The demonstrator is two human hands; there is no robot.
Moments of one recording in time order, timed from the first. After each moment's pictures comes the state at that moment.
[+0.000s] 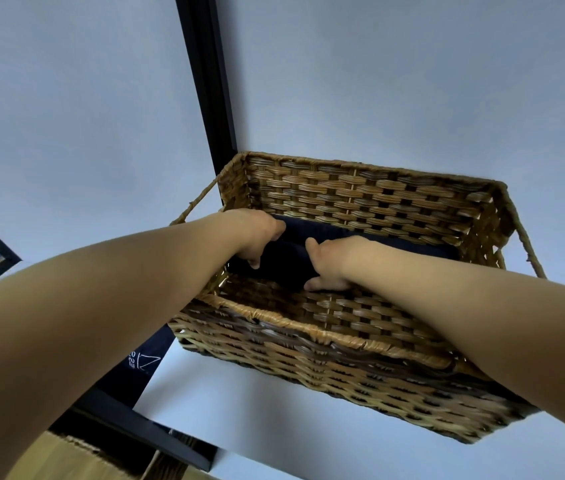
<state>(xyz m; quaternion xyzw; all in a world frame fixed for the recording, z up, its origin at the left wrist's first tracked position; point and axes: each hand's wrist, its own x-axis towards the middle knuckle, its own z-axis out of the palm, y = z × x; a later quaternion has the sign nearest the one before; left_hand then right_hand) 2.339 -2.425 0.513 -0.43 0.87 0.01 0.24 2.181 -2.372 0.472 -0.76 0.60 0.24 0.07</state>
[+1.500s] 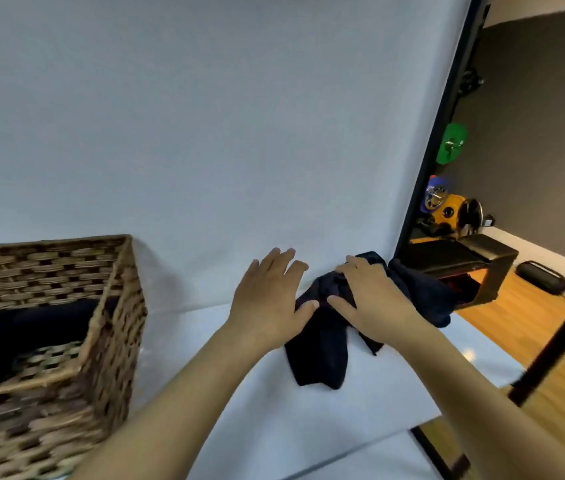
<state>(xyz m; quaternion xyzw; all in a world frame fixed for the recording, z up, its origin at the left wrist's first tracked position) 1.968 -2.099 0.523 -0.19 0.96 0.08 -0.20 1.803 -1.972 0.506 -0.48 0.87 -0.12 -0.08</state>
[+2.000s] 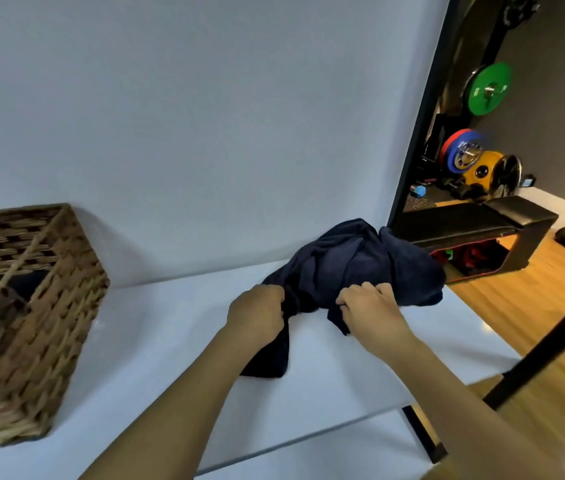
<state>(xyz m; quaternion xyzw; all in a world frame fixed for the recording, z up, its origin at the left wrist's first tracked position) 1.878 -2.078 0.434 -0.34 0.93 0.14 0.00 1.720 -1.935 0.408 -0.49 0.87 -0.01 -0.06</state>
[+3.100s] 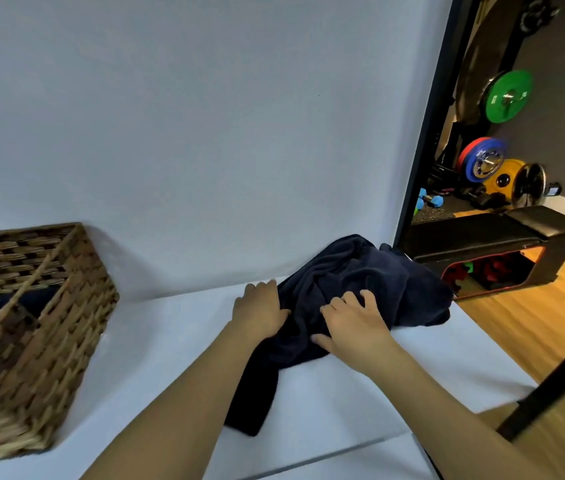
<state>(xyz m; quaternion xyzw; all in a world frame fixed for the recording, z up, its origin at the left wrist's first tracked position) 1.843 -2.108 0.428 -0.40 0.90 0.17 0.01 1.737 -1.956 0.427 -0.55 0.84 0.05 -0.03</state>
